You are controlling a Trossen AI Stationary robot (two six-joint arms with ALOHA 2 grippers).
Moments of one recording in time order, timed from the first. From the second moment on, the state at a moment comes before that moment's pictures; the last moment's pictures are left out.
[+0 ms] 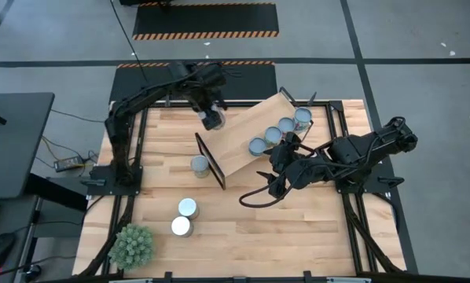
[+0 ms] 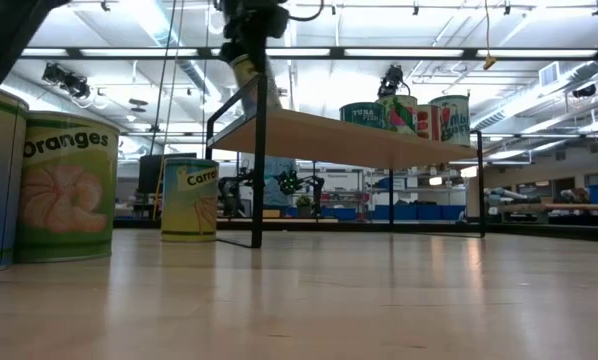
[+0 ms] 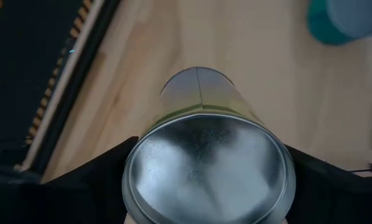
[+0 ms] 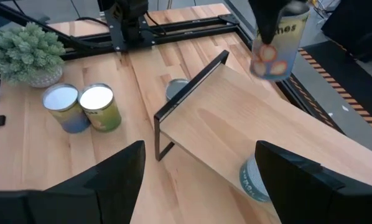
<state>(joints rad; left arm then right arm) 0.43 1.92 2.22 -1.54 -0.02 -0.02 0.41 1.50 1.69 -1.00 0.64 0.48</state>
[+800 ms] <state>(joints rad) 0.33 2.03 2.24 -1.57 0.03 -0.02 0.40 1.49 1.69 -0.95 0.64 0.50</state>
